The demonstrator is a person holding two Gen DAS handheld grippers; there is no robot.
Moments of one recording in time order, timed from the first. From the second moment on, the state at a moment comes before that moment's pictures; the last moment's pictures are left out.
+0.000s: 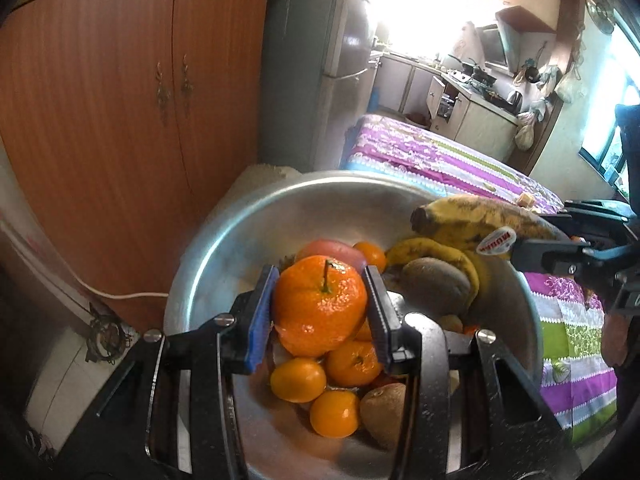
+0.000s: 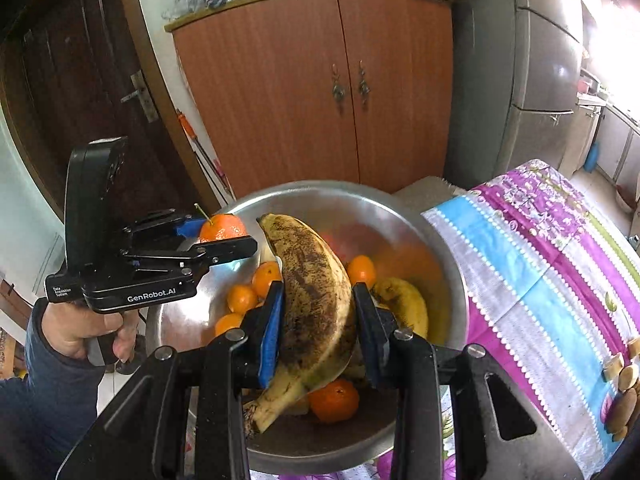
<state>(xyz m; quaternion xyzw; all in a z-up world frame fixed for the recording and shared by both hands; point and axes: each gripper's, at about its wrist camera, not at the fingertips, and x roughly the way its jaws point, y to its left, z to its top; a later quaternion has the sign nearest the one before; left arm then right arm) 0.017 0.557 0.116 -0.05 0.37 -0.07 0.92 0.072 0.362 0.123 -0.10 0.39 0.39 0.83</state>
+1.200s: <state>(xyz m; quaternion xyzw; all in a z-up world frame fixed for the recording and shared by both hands) -0.013 0.492 0.184 -0.02 0.28 -0.12 0.95 0.020 0.236 0.153 -0.04 0.22 0.30 0.93</state>
